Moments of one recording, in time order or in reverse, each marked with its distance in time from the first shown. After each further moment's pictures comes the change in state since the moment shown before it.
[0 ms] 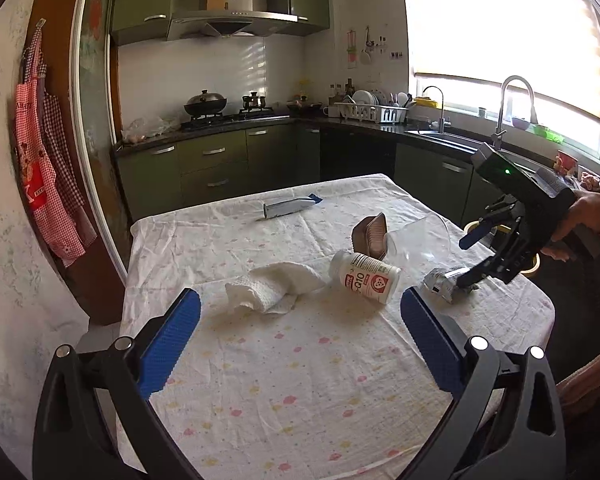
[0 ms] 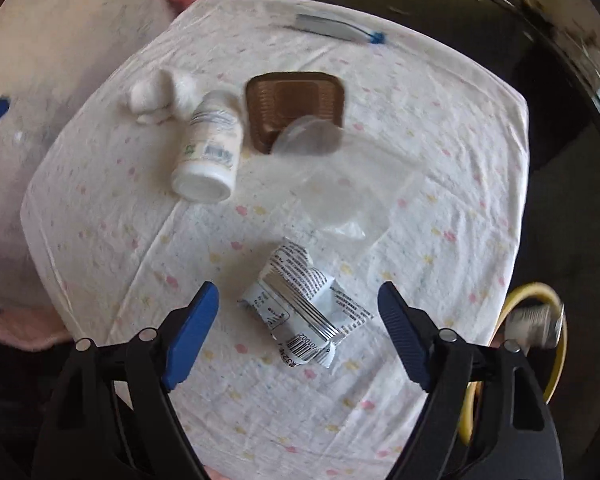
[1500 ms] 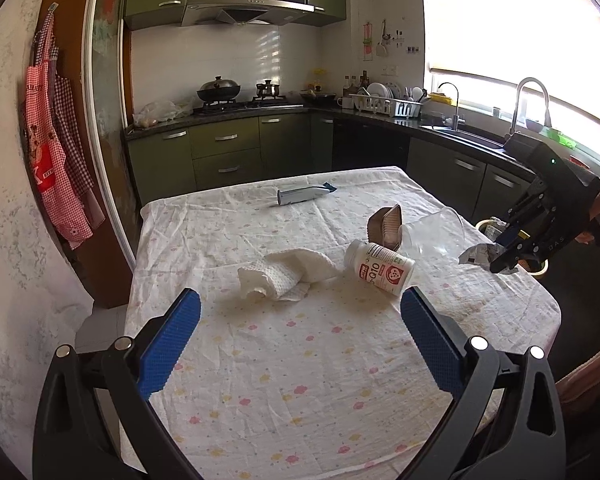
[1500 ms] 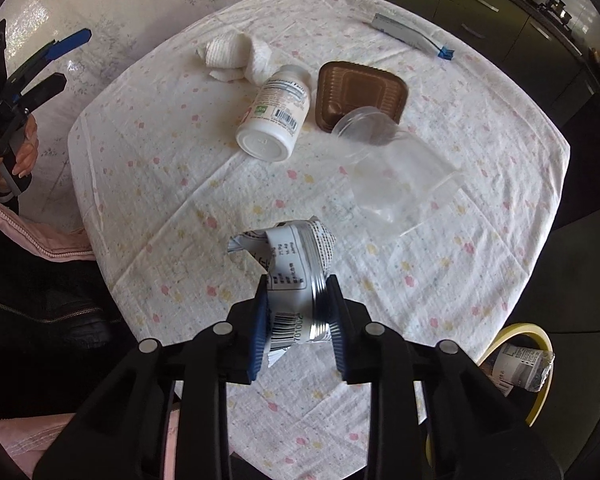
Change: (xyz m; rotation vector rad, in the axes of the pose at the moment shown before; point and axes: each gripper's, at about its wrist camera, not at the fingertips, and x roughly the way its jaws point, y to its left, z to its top) left arm 0.004 0.005 -0.003 -0.043 0.045 0.030; right arm -0.038 -0.029 -0.031 -0.062 -0.018 0.091
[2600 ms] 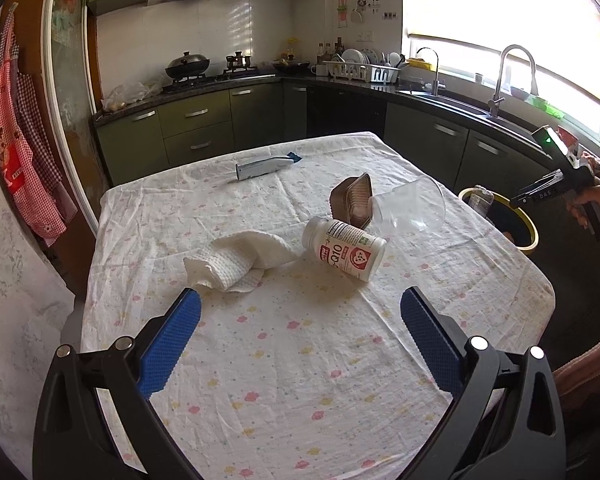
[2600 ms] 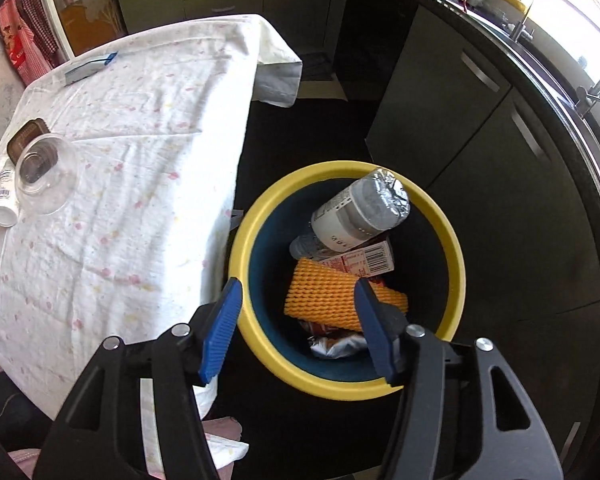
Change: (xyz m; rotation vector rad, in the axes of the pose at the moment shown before) left arm 0.046 -0.034 0.005 0.067 0.124 -0.063; right arm -0.018 -0.150 -0.140 0.634 -0.086 -0.356
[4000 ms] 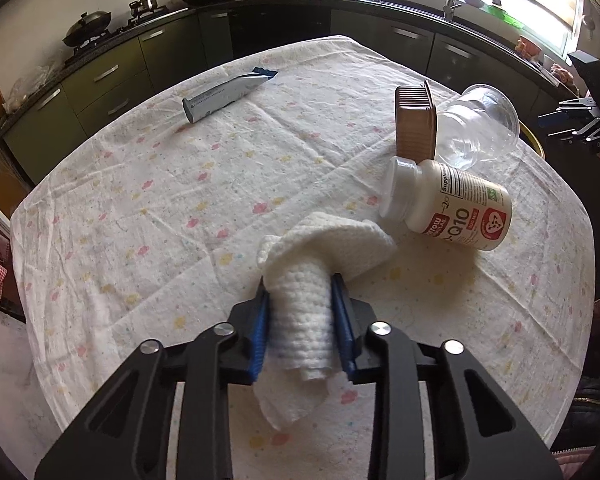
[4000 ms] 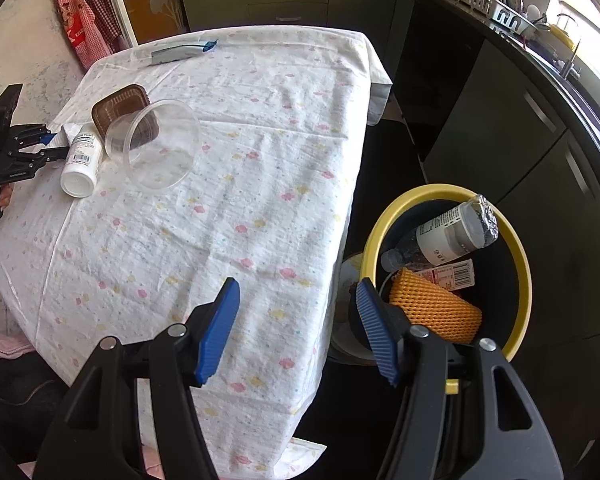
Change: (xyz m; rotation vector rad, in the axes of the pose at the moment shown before) left arm 0.163 0.073 0.027 0.236 0.280 -0.240; right arm -0.015 0.081 -0.008 -0.104 -0.049 0.126
